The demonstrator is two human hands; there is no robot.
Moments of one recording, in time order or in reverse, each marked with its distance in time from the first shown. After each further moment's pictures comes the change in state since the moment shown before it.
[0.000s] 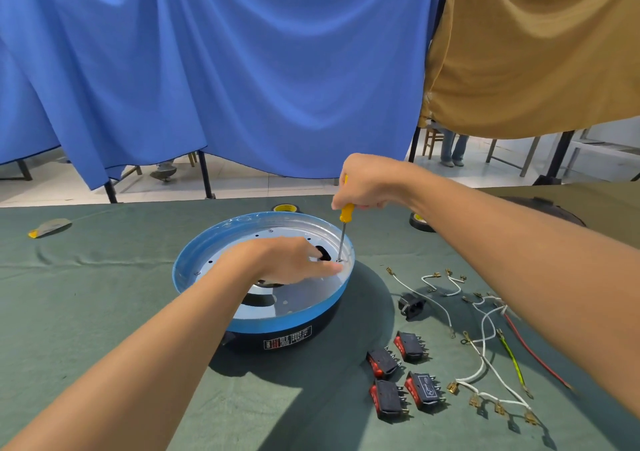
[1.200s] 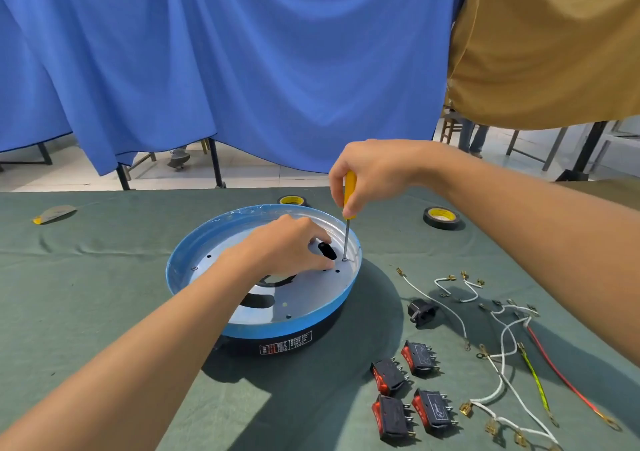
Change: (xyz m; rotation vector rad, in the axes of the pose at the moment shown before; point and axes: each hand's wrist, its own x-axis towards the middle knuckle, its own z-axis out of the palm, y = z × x) left_hand 0.025 -0.015 0.008 0.003 0.347 0.116; right_hand 0.005 0.003 -0.014 -0.255 -0.099 -0.369
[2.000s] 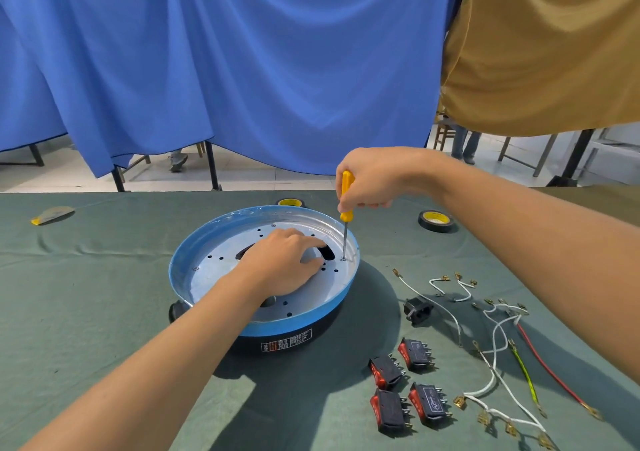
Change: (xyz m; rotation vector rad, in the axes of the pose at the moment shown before) left_hand -0.014 -0.006 0.021 -0.023 0.073 -0.066; right_hand -0.004 -0.007 0.003 0.181 0.003 0.189
